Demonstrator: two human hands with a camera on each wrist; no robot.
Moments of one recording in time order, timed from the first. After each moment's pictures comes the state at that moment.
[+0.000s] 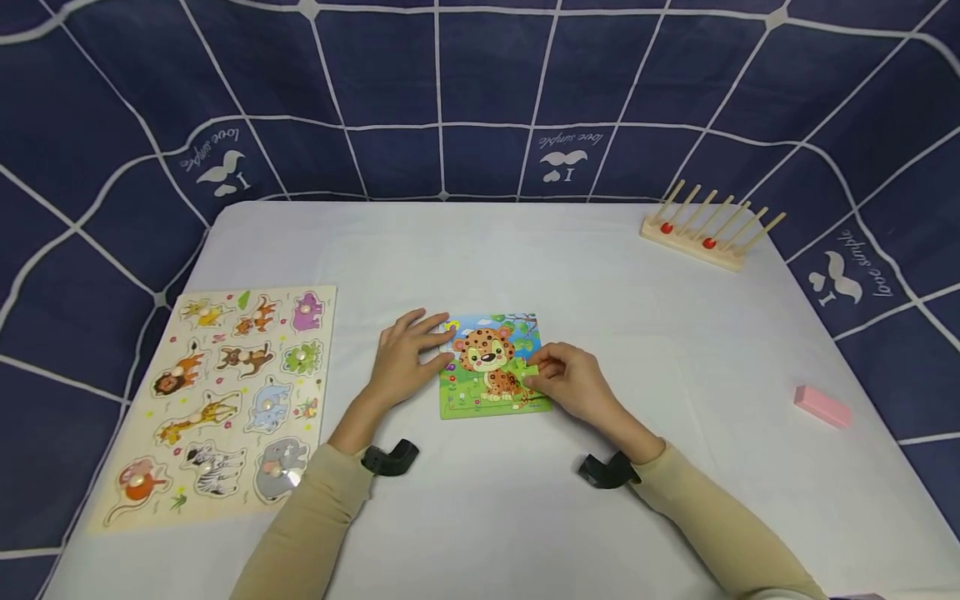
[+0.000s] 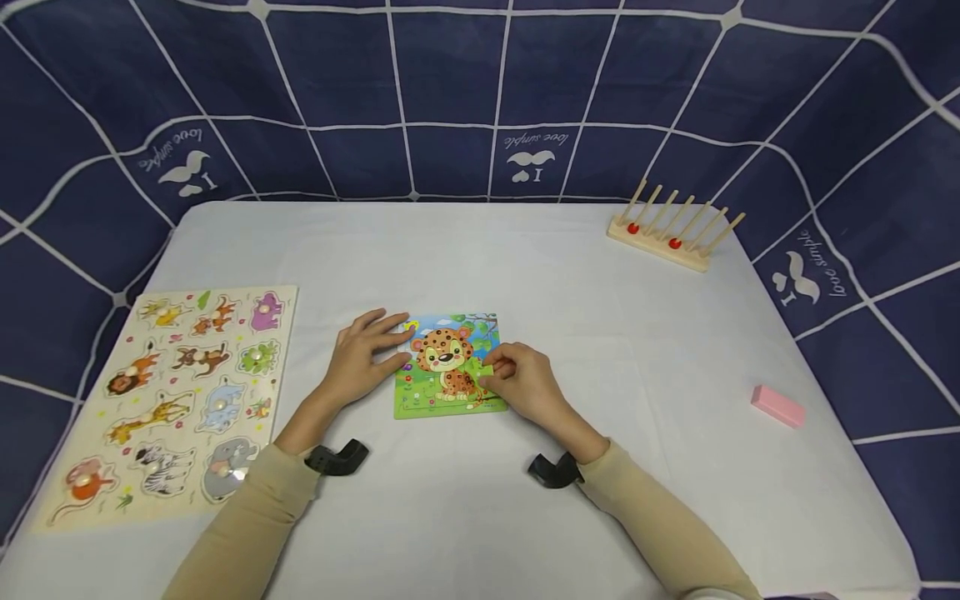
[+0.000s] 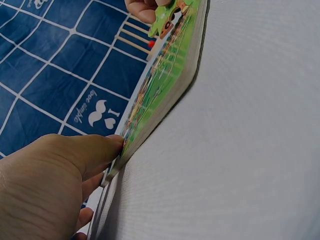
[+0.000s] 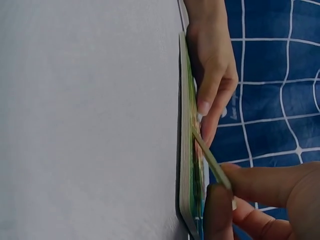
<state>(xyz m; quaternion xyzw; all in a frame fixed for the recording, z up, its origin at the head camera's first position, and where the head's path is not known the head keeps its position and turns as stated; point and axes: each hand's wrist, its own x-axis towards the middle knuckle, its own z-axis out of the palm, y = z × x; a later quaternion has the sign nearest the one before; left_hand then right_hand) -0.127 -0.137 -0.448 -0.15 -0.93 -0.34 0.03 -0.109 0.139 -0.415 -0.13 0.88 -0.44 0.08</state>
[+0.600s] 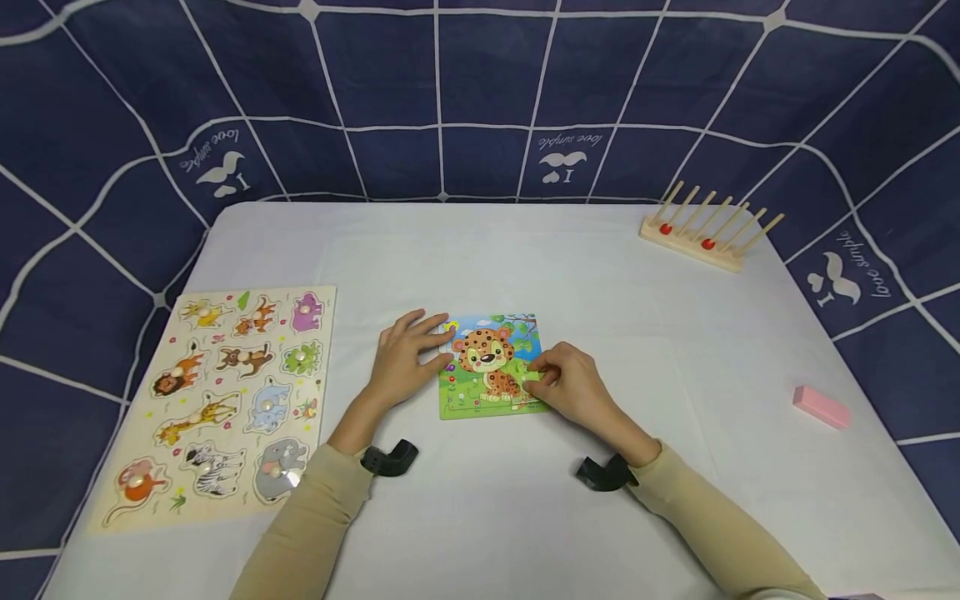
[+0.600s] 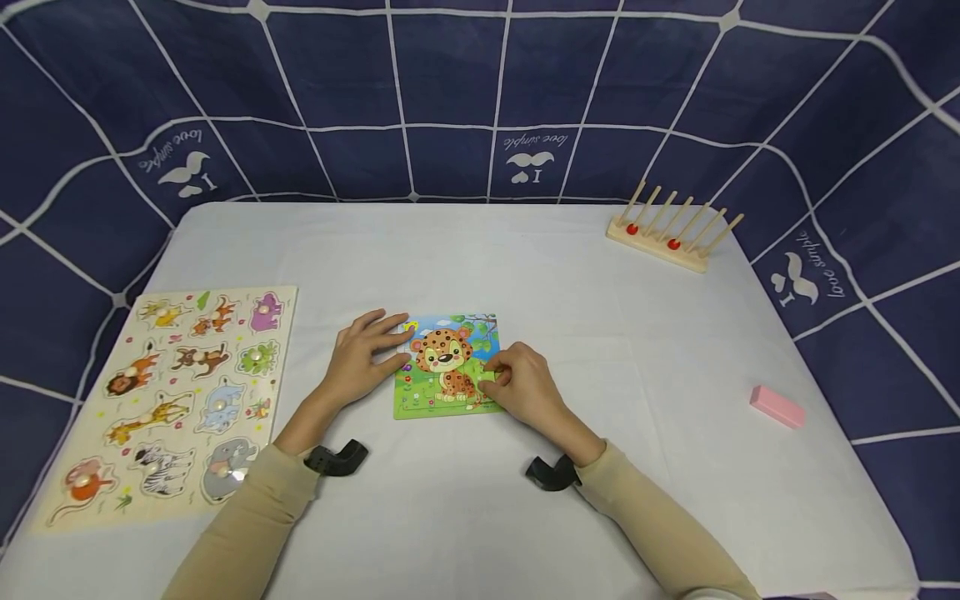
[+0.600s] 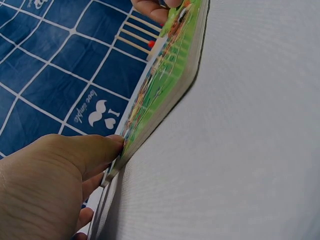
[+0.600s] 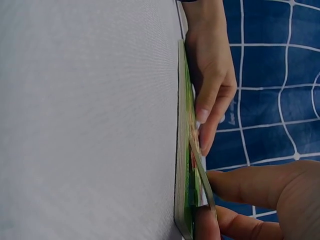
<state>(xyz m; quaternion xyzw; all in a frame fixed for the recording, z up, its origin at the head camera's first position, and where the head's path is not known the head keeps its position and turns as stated) -0.127 -0.137 -0.447 -0.15 -0.93 -0.34 0.03 -0.106 0.138 -0.418 -0.15 0.92 -0.37 0.03</state>
